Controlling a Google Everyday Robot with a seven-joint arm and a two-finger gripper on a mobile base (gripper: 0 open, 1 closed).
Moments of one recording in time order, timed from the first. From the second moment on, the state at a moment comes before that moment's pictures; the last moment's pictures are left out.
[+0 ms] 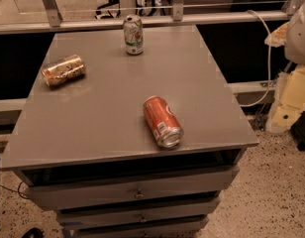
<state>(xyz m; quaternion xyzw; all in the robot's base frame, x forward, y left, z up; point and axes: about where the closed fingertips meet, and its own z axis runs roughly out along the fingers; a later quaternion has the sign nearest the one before) 0.438 -0.217 0.976 -0.60 0.78 -0.03 0.16</state>
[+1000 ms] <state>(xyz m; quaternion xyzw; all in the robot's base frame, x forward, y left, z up) 0.473 -0.188 0.943 -0.59 0.78 0.03 0.21</state>
